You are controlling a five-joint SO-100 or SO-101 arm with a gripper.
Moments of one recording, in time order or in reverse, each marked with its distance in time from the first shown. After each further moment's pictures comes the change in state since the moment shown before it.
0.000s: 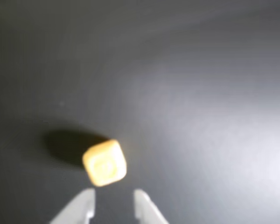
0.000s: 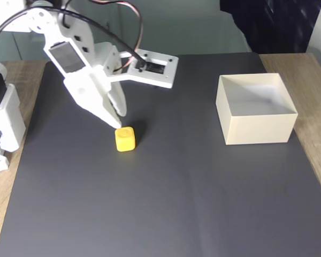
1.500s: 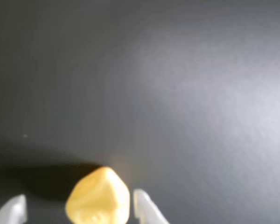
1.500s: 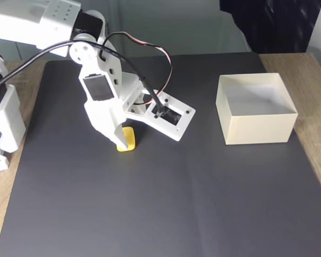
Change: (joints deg) arm 1.5 -19.3 -3.4 -7.6 12.3
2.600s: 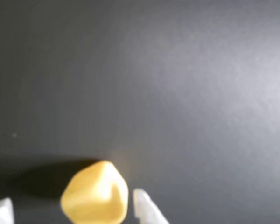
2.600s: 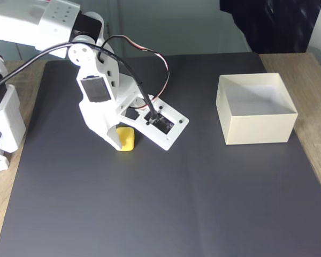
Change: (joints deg) arm 0.7 0.4 1.5 1.9 7.5
